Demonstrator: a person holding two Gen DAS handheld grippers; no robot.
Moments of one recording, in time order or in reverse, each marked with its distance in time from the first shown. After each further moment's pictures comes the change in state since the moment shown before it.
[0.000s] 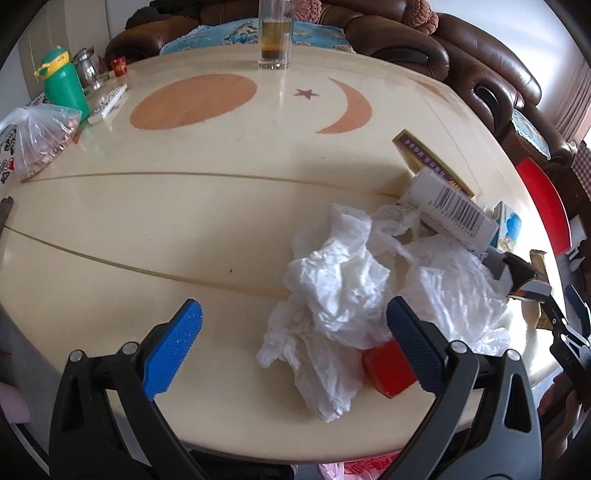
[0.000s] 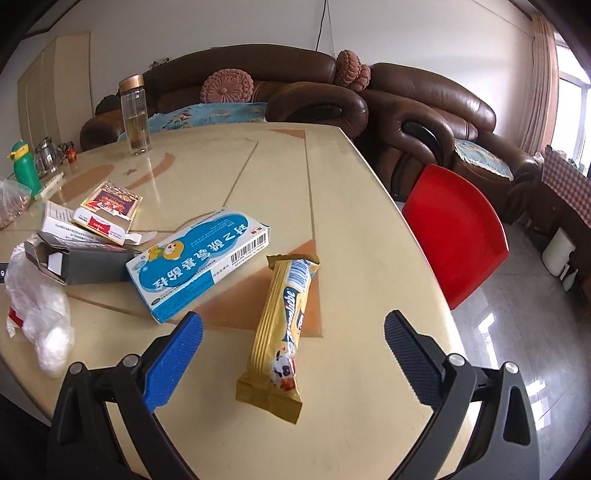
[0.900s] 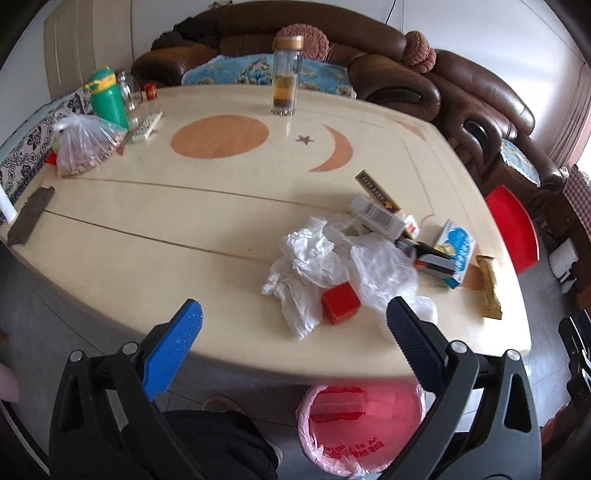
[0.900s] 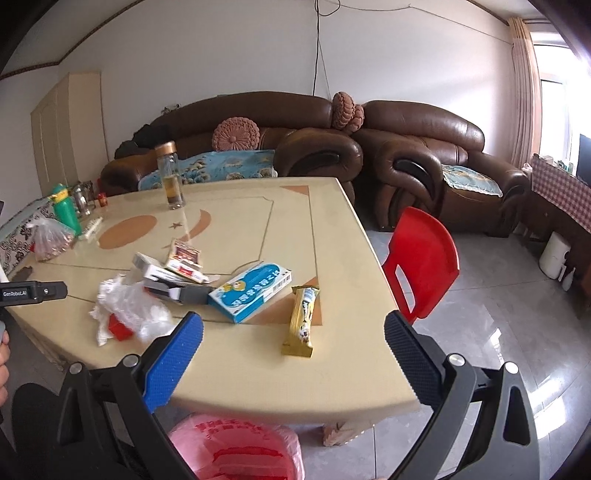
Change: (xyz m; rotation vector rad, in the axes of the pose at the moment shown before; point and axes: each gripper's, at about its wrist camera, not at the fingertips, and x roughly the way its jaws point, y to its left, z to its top) left arm -0.107 -0.013 -0.039 -0.053 -0.125 0.011; right arm -0.153 0.000 0.000 0.058 -0.145 0.047
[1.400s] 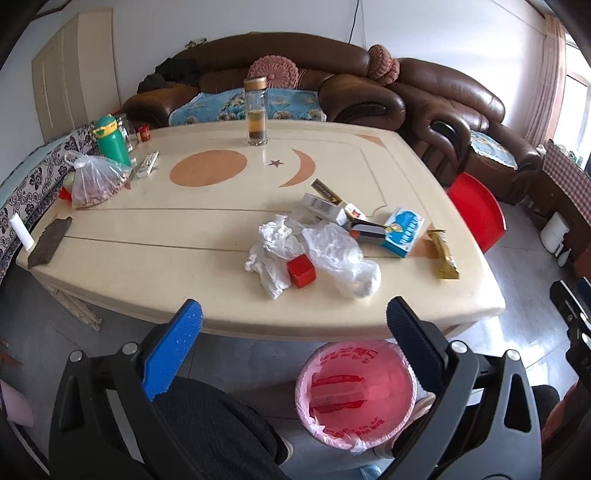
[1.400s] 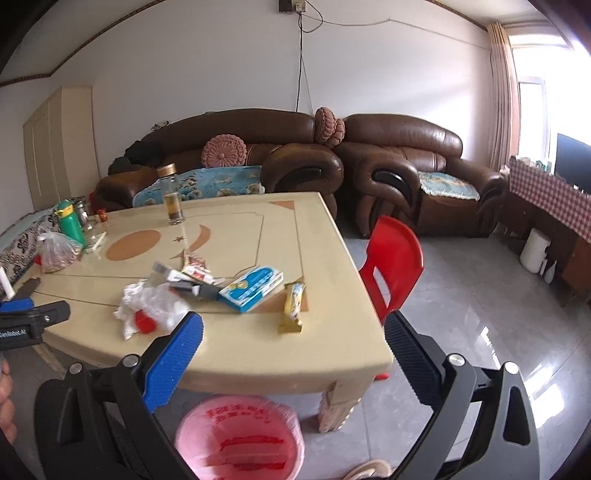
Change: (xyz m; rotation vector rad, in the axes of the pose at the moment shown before) left arm -0.096 -0.037 -0.051 0.113 -0.115 -0.005; right arm -0.098 0.004 -0.006 0.029 -0.059 -0.061
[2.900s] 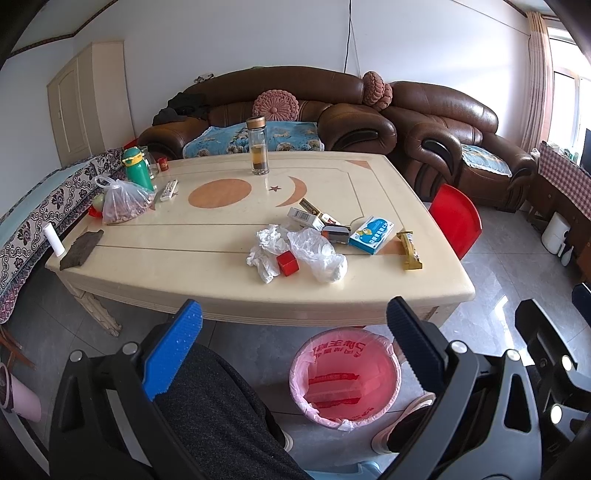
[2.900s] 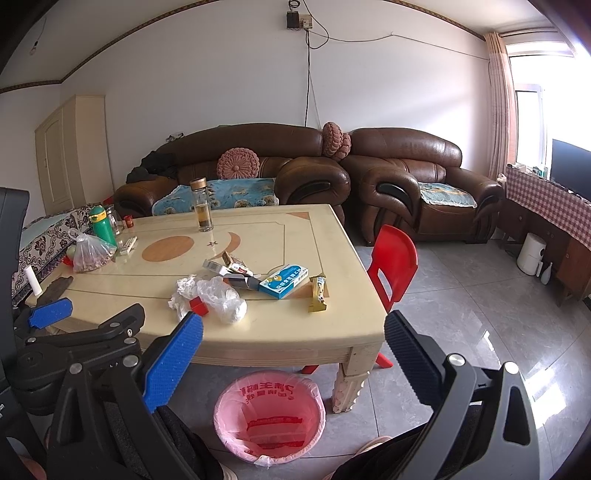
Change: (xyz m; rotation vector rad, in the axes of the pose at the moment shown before) left arm -0.115 -0.046 -0.059 0.042 -0.136 0.055; right arm -0.140 0.043 -0.020 0.013 -0.036 0.024
